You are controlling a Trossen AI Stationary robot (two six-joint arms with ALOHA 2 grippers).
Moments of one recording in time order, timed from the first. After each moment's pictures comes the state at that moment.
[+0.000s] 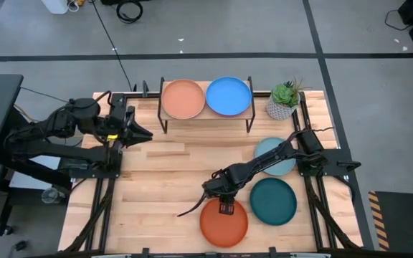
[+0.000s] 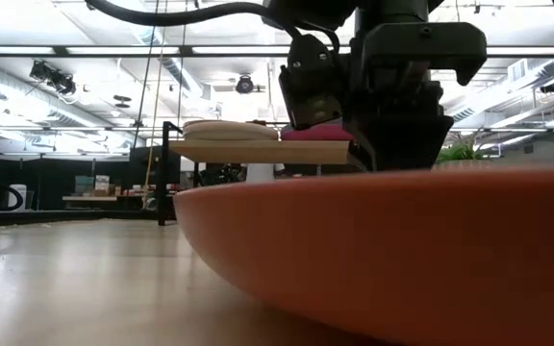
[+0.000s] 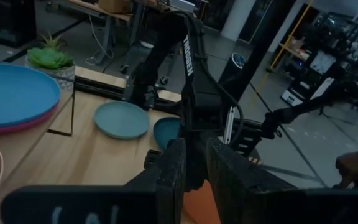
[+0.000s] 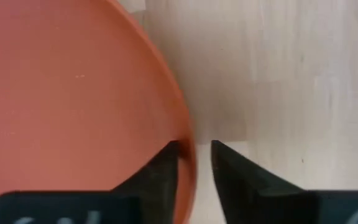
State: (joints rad) left arm 0.07 0.71 1.04 -0.49 0.19 -0.30; right arm 0.31 2.08 1.48 -0.81 -0.13 0.49
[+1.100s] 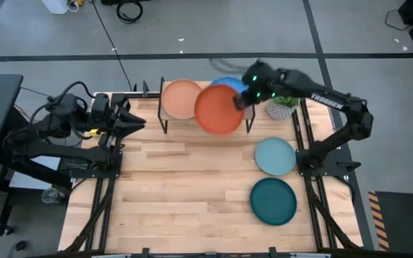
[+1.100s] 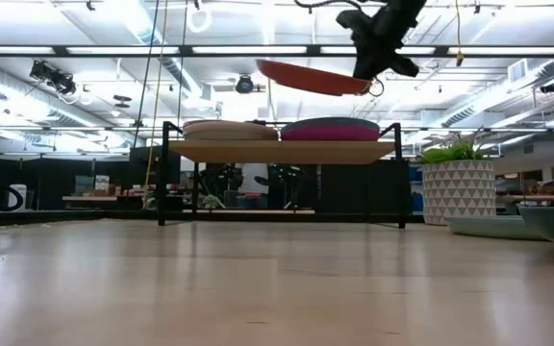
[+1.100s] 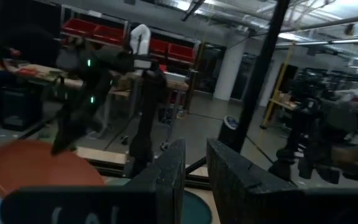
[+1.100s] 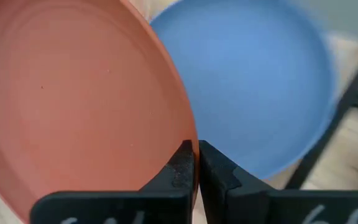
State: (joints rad) left arm 0.07 0.69 1.04 -0.22 0.12 -0.25; right arm -0.48 1.44 1.51 -0.96 0.00 0.58
